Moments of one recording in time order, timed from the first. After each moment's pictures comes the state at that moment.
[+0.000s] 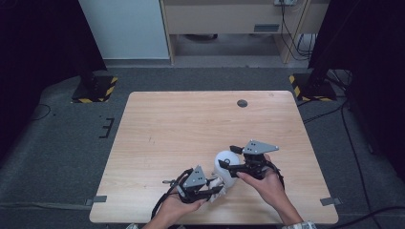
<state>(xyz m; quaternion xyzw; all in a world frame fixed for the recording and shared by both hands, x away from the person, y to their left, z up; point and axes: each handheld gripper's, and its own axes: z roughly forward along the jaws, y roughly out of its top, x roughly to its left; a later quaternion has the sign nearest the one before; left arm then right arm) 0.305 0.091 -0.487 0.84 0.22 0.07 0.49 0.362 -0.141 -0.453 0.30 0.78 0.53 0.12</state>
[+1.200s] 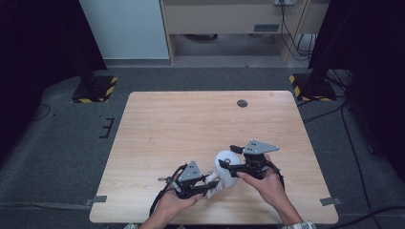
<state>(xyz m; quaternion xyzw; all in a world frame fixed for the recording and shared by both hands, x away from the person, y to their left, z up) 0.314 0.099 -0.489 0.84 0.25 0.06 0.48 0.362 -0.141 -0.454 0.30 0.78 0.53 0.12</state>
